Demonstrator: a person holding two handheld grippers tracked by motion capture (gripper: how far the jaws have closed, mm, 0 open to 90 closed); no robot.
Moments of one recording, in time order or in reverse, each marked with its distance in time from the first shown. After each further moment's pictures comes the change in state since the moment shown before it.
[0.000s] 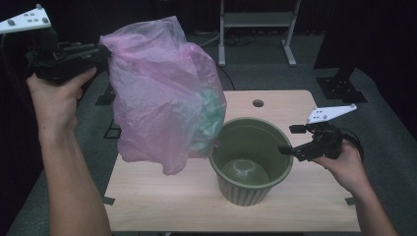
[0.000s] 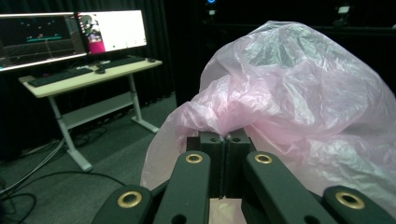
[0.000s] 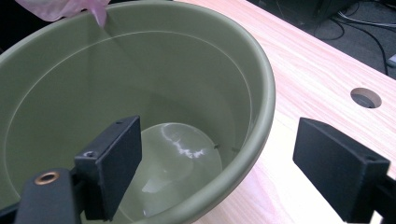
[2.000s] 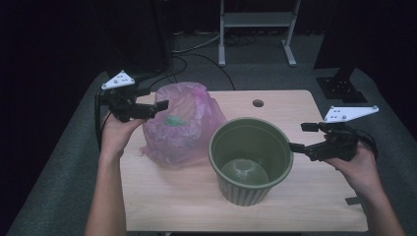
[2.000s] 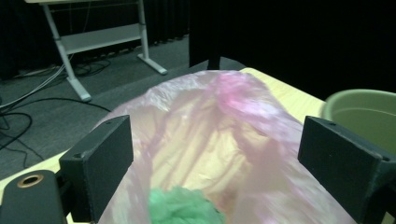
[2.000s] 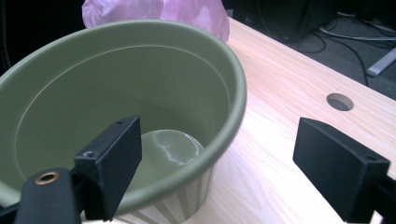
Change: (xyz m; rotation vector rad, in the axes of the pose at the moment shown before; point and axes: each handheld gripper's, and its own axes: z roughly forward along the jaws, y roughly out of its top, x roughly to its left) left arm -0.003 -0.142 0.091 0.198 0.051 -0.134; right arm -0.004 -0.009 -0.028 -0.074 -0.041 0.021
